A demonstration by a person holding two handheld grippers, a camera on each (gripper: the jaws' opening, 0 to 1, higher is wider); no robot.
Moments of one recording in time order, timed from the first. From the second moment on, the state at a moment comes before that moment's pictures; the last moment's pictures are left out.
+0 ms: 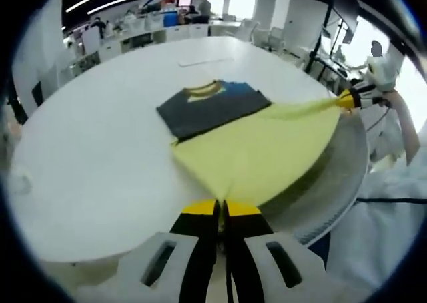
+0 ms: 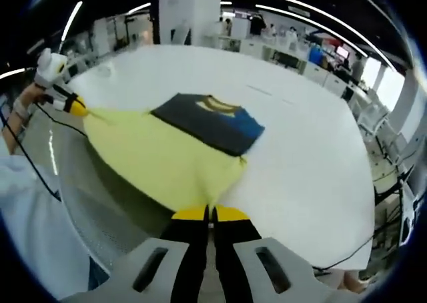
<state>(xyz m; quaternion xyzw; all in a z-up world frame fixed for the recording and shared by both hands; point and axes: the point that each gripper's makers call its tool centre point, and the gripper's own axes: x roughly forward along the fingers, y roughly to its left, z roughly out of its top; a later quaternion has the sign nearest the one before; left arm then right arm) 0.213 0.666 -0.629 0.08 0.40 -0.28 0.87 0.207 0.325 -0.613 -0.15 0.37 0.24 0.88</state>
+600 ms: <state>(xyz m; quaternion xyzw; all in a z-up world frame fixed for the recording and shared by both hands) 0.220 0.668 -0.572 0.05 0.32 -0.30 0.90 0.215 0.322 -0.562 -0.16 0.30 0.22 0.91</state>
